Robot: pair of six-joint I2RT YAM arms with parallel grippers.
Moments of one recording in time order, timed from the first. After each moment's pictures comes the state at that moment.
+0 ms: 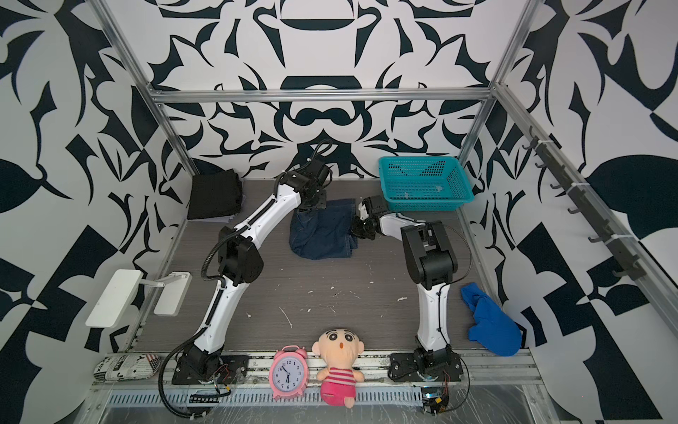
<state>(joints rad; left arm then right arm) -0.61 2.44 2.47 -1.11 -0.23 -0.48 0.28 2.08 1.35 -0.25 -0.40 0.52</state>
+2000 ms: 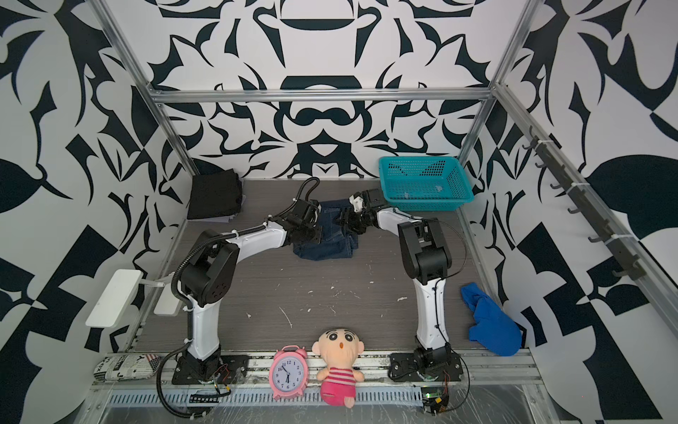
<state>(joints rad) -0.63 2.02 1.38 -0.25 0.03 -0.33 0.28 2.15 1.47 -0.20 -0.67 0.58</state>
